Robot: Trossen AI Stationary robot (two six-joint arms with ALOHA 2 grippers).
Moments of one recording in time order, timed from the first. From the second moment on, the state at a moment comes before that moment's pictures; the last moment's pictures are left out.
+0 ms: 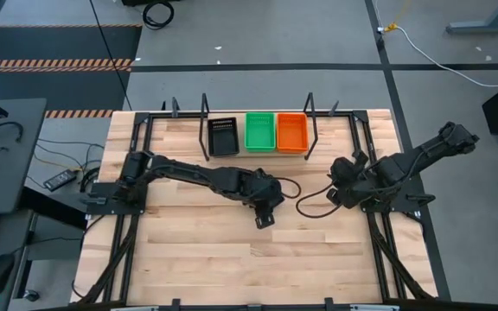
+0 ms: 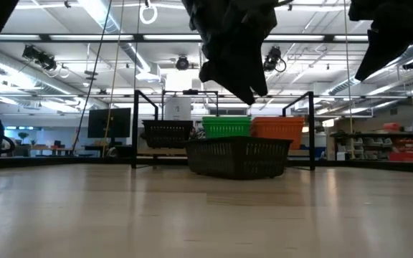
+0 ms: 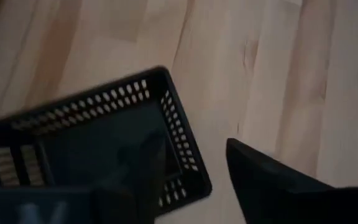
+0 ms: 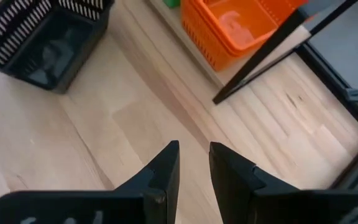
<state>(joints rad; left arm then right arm) -0.13 2.05 1.72 -0.69 -0.10 -0.35 0.44 0.97 0.86 -1.22 0.66 0.95</state>
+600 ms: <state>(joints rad) -0.14 2.17 1.74 -0.64 -0.15 -0.43 0.47 0.98 0.83 -1.12 0.65 0.95</state>
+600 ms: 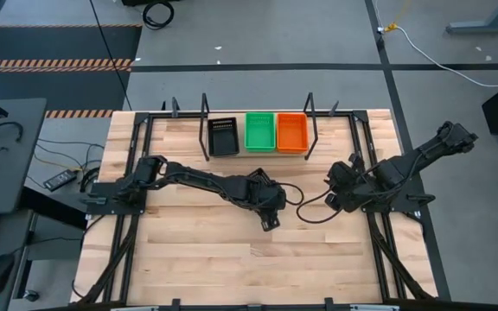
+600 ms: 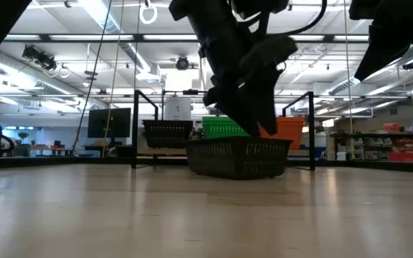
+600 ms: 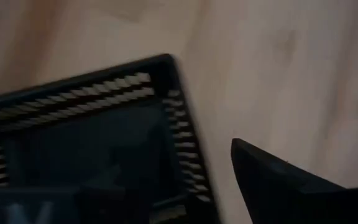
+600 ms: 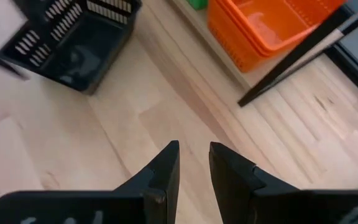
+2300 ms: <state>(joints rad) -0.27 2.13 2.25 -1.57 -0.51 -0.27 0.52 0.98 0.75 -0.98 0.58 0.95</state>
